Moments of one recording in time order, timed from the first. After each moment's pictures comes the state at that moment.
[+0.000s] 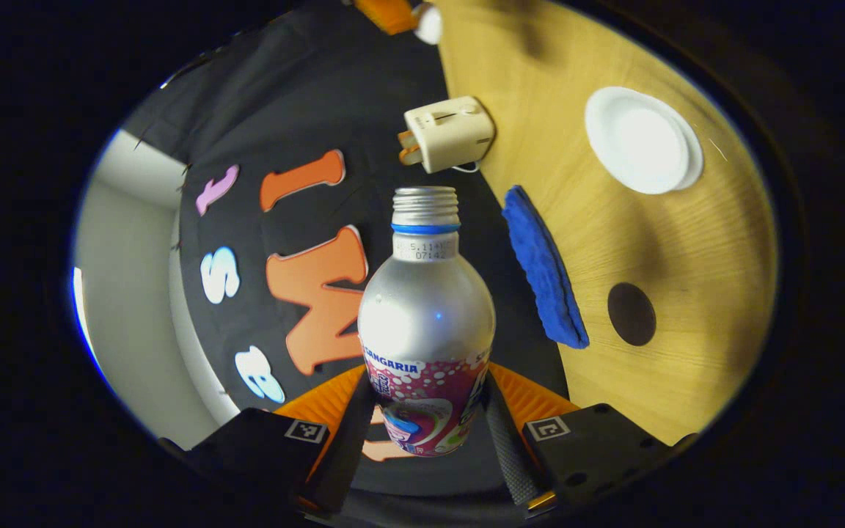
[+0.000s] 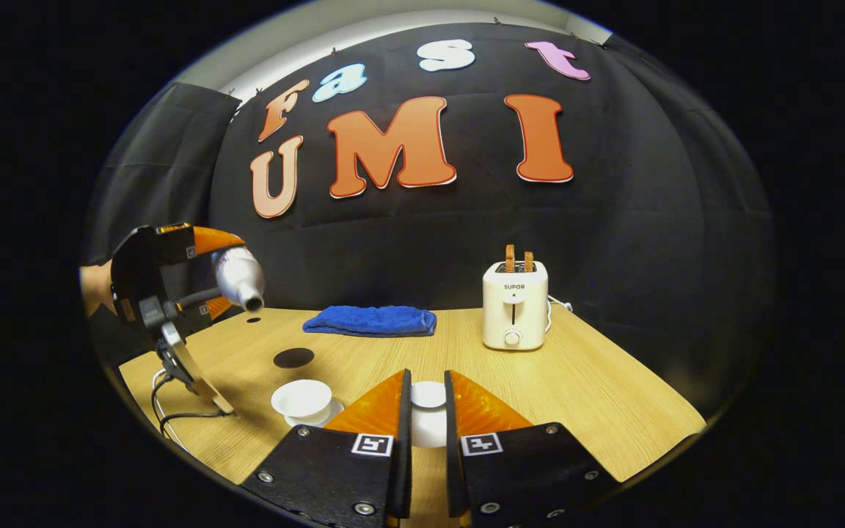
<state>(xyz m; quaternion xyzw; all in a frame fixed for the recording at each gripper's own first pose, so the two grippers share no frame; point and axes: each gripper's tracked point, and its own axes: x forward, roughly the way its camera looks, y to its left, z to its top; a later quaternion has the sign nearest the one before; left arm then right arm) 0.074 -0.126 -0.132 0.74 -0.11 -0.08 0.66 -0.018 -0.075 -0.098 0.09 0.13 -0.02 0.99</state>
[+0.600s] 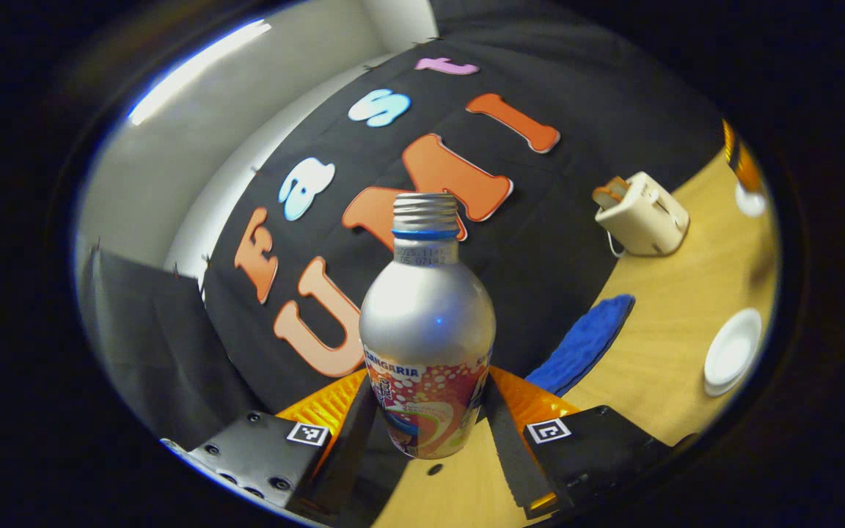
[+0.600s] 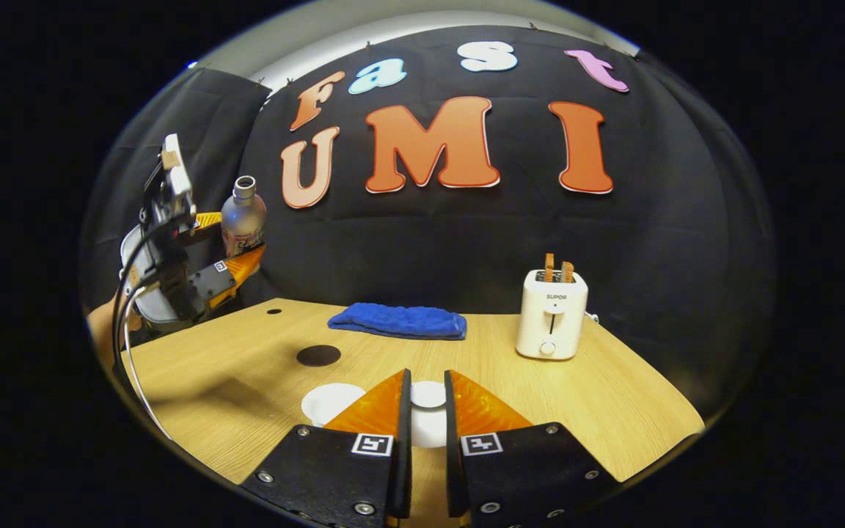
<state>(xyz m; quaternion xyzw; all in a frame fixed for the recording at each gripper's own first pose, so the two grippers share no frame) 0.083 -0.060 -0.113 0.31 -0.07 -0.02 0.95 -0.005 -0.016 -0.086 0.05 0.12 0.04 0.99</state>
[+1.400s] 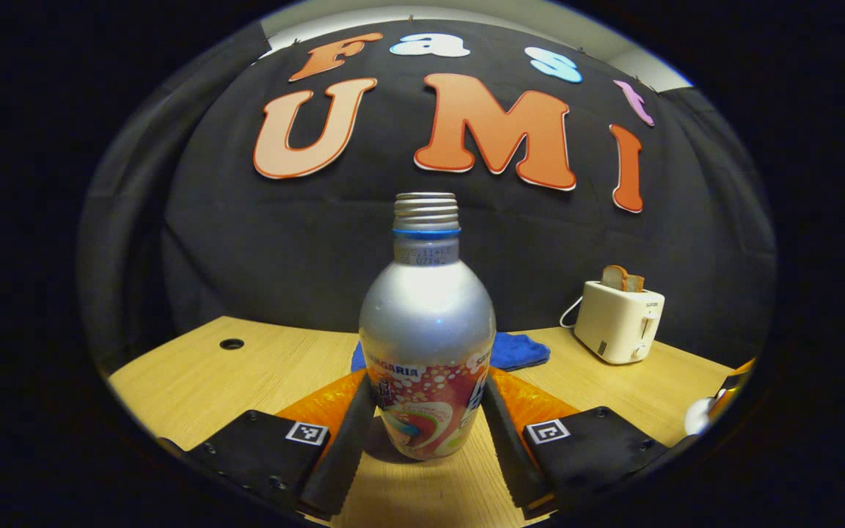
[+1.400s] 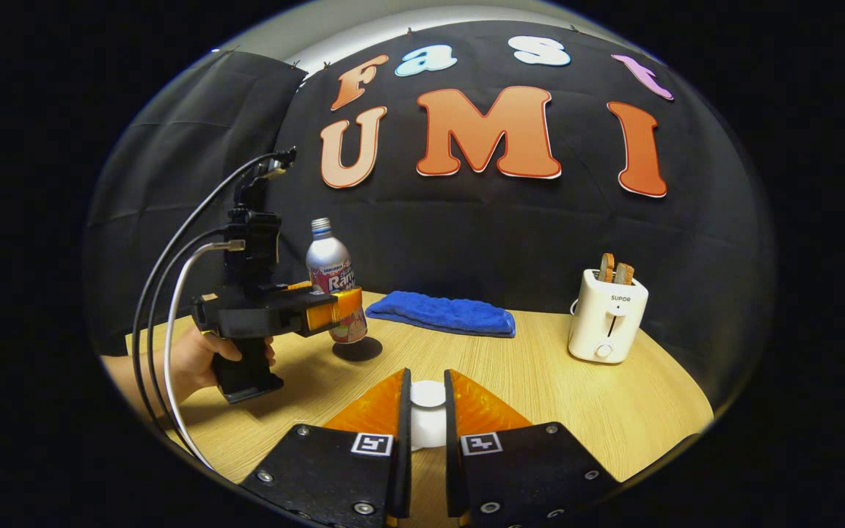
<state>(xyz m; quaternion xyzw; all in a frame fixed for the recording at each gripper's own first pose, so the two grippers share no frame) 0.160 -0.092 -0.252 -0.07 0.12 -0.08 0.99 0.023 0.050 -0.101 0.04 0.14 0.08 0.99</state>
